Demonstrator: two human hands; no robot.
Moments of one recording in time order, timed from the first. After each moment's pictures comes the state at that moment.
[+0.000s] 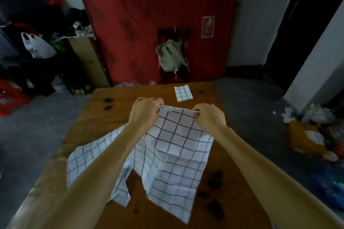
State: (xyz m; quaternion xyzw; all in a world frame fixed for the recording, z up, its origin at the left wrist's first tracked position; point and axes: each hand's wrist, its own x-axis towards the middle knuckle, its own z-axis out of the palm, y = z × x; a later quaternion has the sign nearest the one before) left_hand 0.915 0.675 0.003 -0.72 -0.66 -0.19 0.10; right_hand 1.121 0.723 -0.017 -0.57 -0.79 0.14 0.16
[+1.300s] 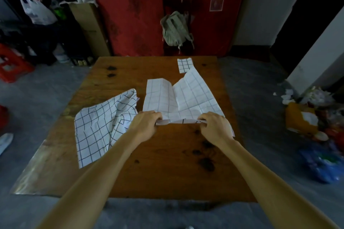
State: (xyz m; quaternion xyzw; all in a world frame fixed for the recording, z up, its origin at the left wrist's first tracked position) left_hand 0.936 0.556 -0.093 -0.71 -0.70 -0.10 -0.08; right_hand 1.178 0.620 -0.107 -0.53 -0.82 0.16 0.14
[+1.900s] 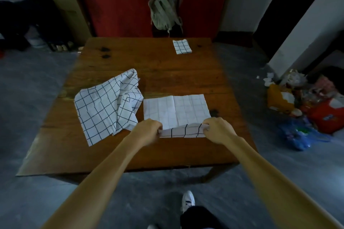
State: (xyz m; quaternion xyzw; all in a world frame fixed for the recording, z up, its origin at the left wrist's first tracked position) left_hand 0.902 0.458 -0.153 -0.73 -0.66 -0.01 -0.18; right_hand 1.158 0.518 -0.145 -0.58 -0.79 0.20 -0.05
